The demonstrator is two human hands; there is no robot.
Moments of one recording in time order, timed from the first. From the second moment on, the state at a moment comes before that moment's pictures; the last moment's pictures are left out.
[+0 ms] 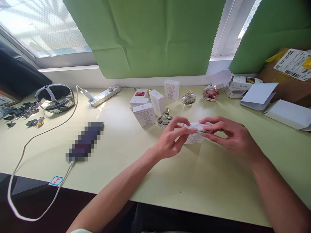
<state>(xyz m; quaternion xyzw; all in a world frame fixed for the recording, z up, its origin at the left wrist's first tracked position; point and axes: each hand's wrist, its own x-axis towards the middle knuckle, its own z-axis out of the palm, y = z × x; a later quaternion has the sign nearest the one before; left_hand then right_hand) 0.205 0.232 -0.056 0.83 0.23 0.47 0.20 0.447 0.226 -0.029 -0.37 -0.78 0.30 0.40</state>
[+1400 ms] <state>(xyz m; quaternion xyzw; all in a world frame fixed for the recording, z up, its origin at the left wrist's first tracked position) 0.205 0.233 -0.064 0.86 0.24 0.44 0.13 0.454 0.242 -0.049 -0.34 -0.80 0.29 0.41</state>
